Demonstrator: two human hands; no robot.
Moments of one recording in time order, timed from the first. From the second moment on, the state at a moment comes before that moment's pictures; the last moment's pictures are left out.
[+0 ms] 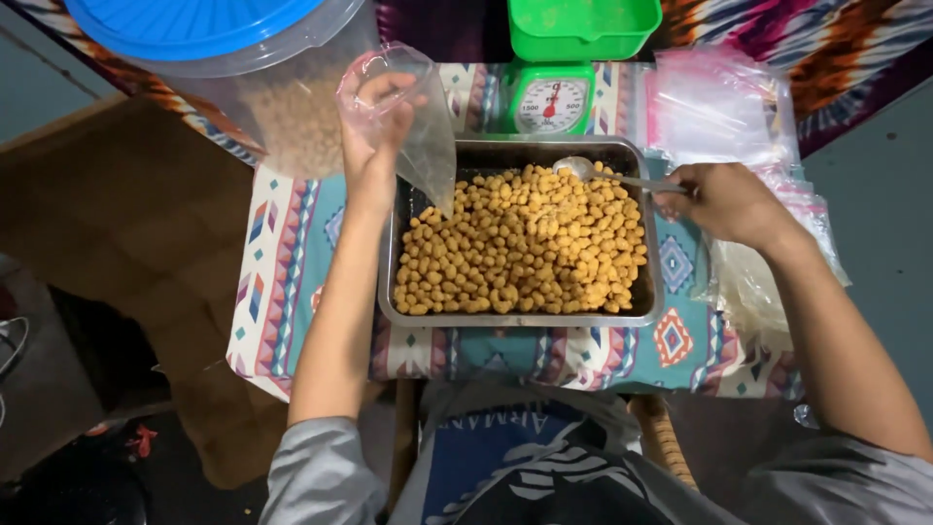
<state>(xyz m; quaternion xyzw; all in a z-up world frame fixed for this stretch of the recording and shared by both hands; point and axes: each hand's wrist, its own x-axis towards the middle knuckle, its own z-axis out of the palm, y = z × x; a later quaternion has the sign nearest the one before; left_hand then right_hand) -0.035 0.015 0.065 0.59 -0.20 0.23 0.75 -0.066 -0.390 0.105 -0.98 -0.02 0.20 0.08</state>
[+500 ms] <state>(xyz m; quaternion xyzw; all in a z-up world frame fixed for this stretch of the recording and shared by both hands) -0.059 -0.018 0.093 0.85 -0.30 0.22 0.37 -0.098 -0.343 0.122 -0.91 -0.16 -0.27 0.28</state>
